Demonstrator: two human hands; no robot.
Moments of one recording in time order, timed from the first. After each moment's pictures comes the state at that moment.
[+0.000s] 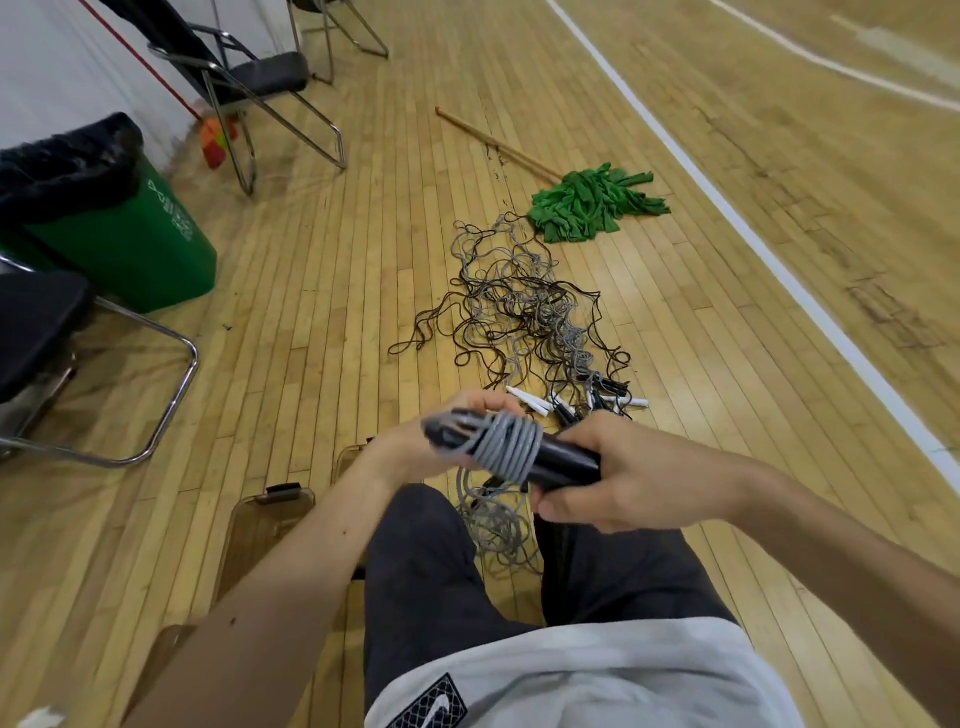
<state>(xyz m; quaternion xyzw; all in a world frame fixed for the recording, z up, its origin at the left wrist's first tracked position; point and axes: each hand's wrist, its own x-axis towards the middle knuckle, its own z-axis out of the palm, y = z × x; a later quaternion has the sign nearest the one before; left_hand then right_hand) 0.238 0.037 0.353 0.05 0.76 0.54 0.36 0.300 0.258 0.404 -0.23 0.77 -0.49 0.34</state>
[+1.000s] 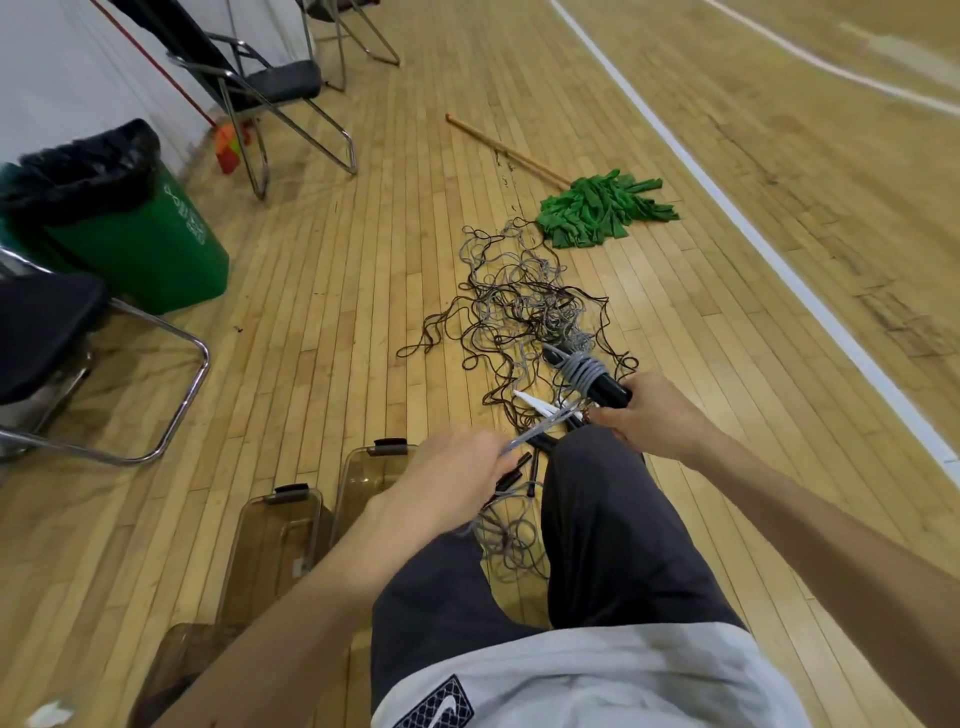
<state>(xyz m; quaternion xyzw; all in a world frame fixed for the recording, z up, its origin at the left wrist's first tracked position) 0.277 0.048 0.354 0.20 0.96 0.10 0.16 0.235 0.282 0.319 0.08 0.89 -0.42 0.17</state>
